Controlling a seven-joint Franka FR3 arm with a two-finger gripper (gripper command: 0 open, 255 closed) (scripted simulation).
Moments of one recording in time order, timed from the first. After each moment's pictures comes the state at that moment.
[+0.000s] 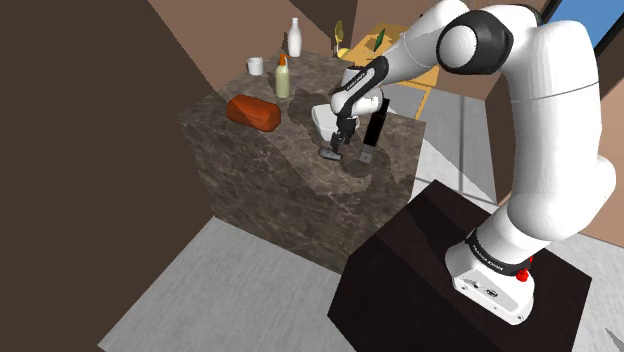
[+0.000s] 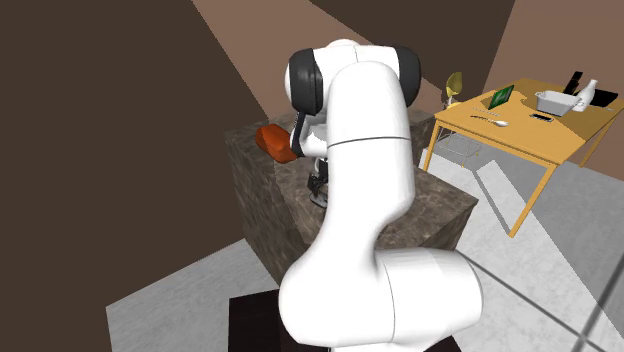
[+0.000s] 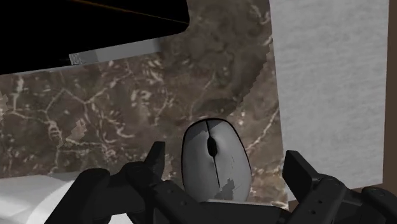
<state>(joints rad) -0.12 0.69 -0.06 -1.86 0.15 2.50 -0.46</state>
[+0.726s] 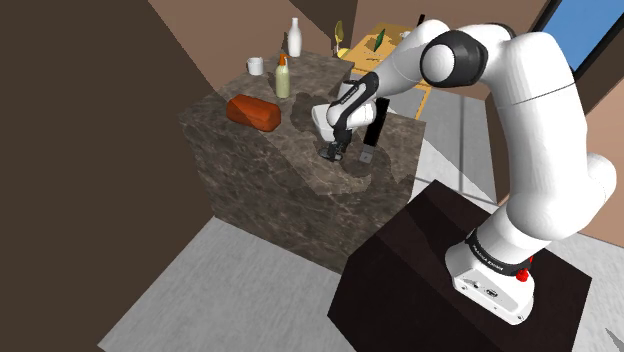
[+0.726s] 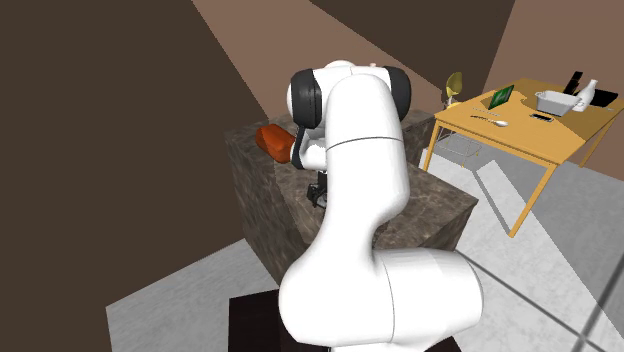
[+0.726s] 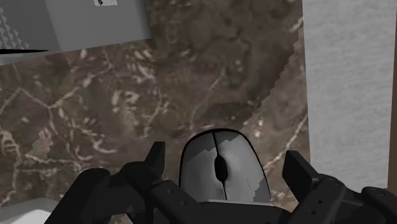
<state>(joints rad) -0.13 0.82 -0.04 -1.78 0.16 2.56 -0.47</state>
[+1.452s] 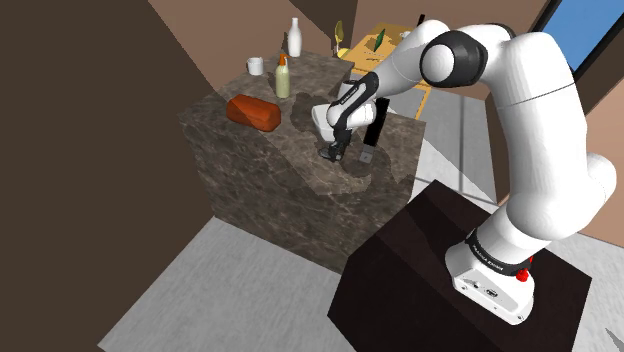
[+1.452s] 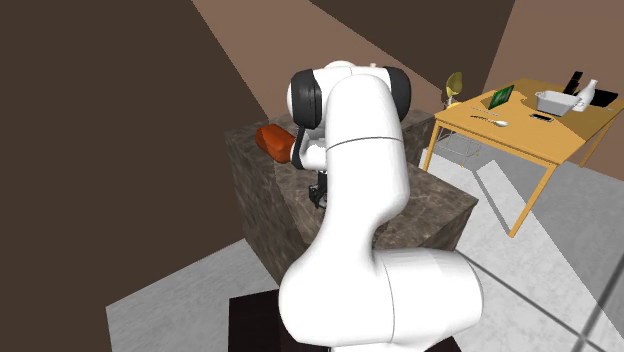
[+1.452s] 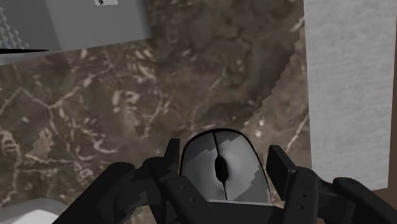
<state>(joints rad) -0.13 0.82 -0.04 -1.78 0.16 2.56 -0.47</state>
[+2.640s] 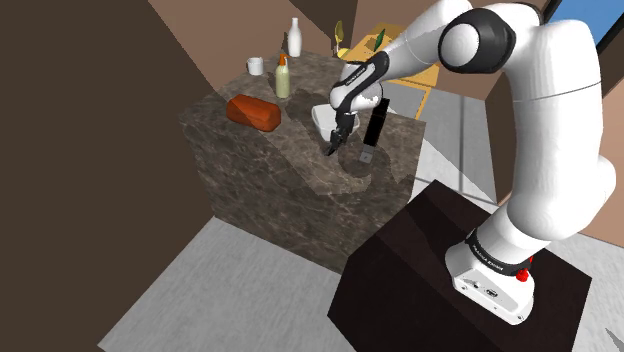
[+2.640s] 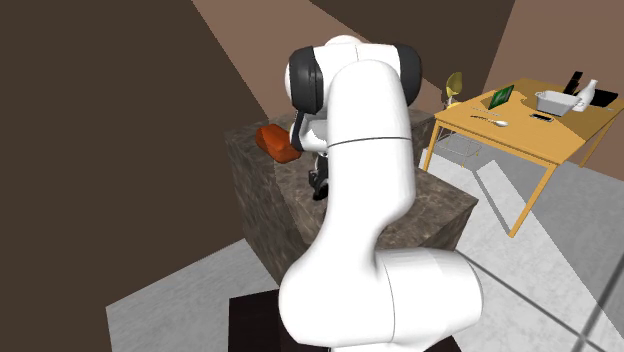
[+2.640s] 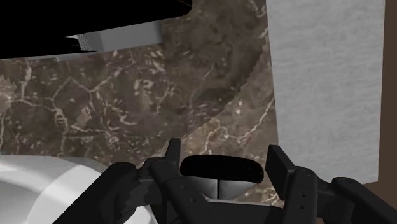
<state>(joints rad) -0.12 0.67 -0.06 -1.83 0.14 2.46 -0.46</state>
